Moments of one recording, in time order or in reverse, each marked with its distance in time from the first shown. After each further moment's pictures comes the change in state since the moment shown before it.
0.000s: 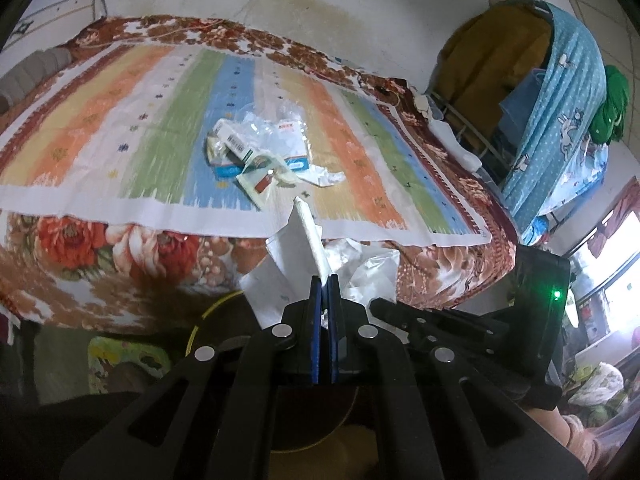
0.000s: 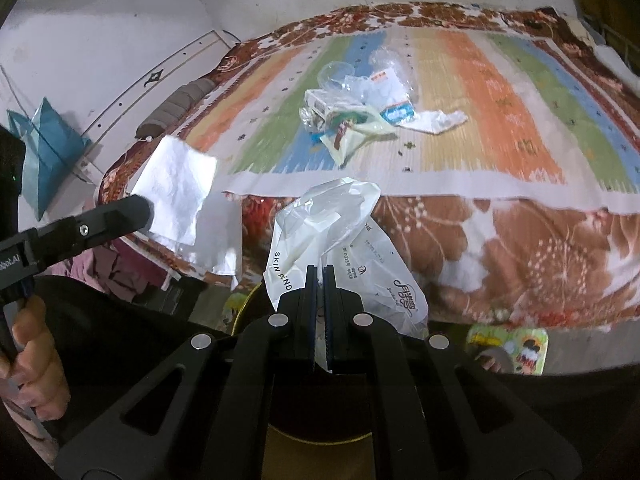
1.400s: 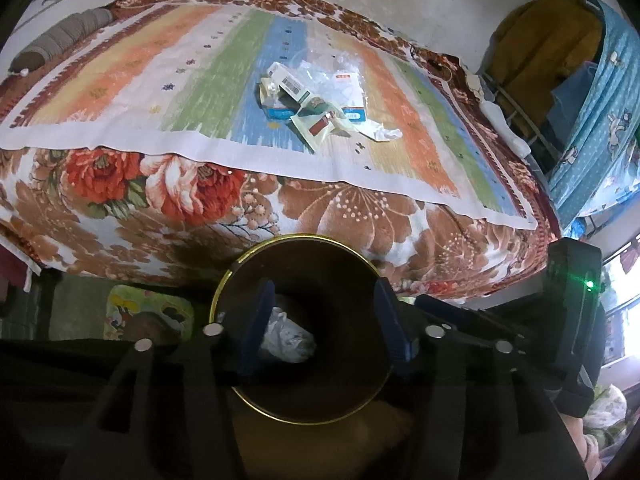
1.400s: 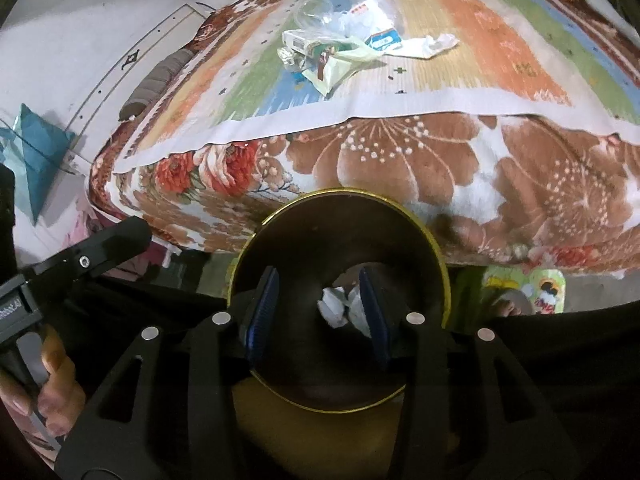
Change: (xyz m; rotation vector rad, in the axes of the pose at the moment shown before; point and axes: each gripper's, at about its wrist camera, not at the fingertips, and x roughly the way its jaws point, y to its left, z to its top) left arm 0.023 0.018 -0.033 -0.083 0.095 0.159; right arm 0.031 -0.005 -0.029 0.089 0.150 -0.013
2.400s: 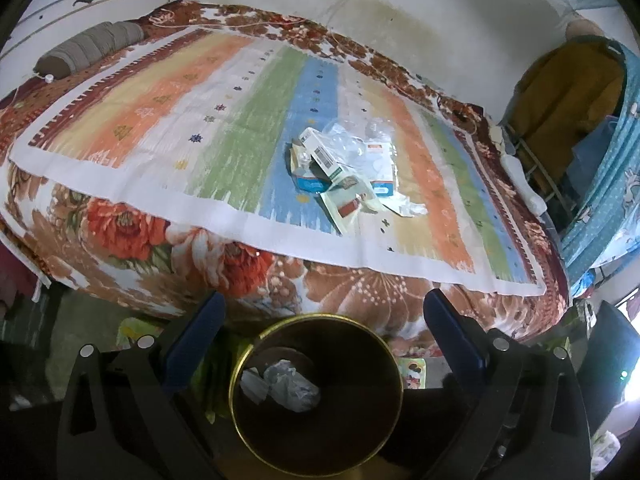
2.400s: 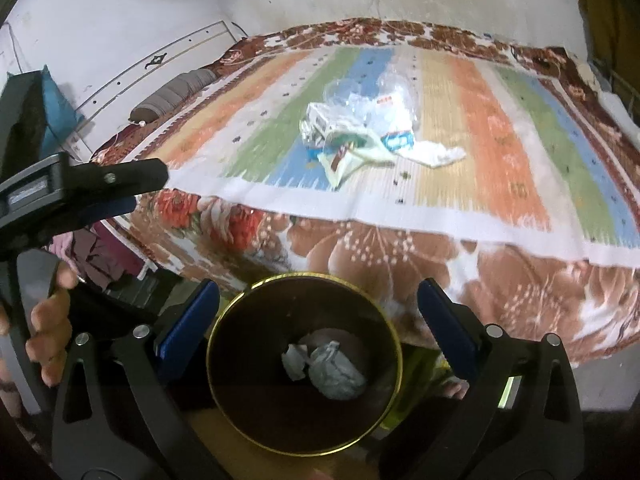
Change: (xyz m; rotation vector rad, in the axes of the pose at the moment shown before) left arm -0.010 0.018 0.070 -0.095 -0.119 0.046; right arm -0.040 0.024 0.050 -0.224 -0.178 -0.082
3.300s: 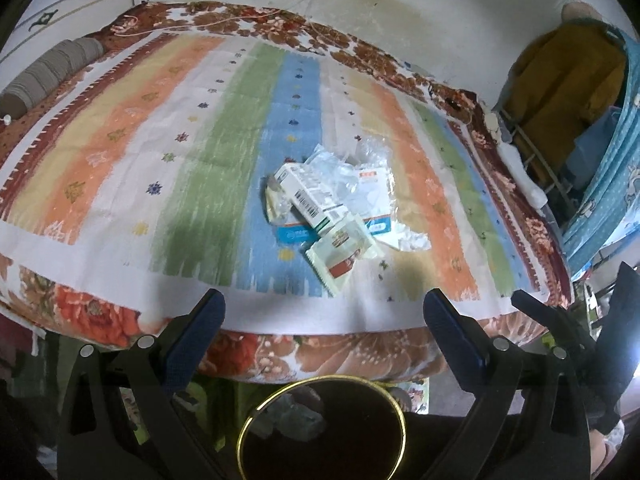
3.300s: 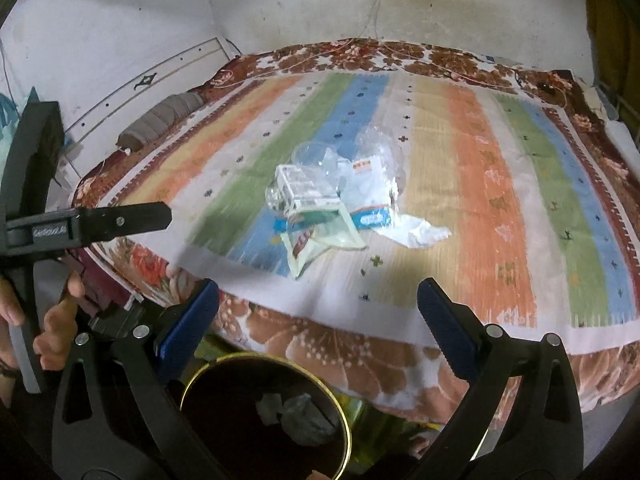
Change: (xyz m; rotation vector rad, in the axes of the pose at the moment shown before) left arm 0.054 -0.011 0.086 0.069 0.051 -0.041; right arm 0.028 -0.047 0.098 -0.018 -0.044 -0.008
